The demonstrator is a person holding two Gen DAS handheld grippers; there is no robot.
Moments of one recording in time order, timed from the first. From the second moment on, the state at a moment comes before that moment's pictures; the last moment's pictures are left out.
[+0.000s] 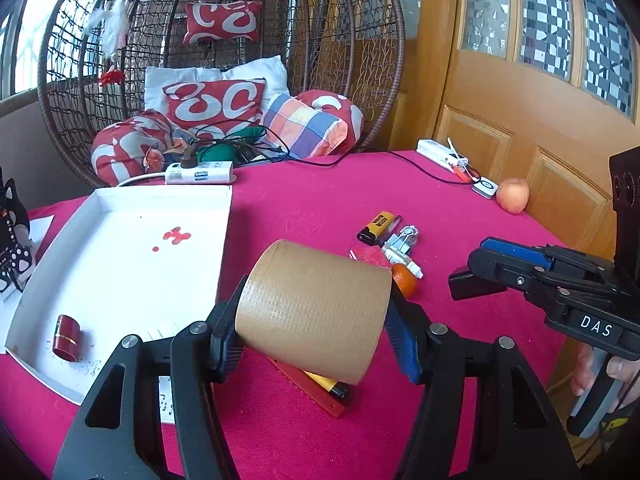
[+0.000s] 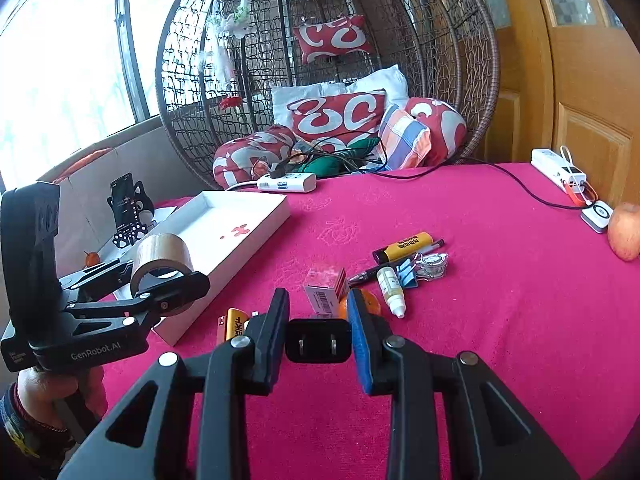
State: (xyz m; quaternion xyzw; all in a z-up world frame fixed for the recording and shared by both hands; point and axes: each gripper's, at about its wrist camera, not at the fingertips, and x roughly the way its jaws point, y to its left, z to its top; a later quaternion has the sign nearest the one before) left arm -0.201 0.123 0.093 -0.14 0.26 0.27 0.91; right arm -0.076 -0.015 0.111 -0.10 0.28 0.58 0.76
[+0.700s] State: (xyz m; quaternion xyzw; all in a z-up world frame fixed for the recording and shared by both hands) left arm -0.283 0.178 0.100 -0.21 0.19 0.34 0.90; right arm -0.135 0.058 0.129 -0.17 0.24 0.62 0.72
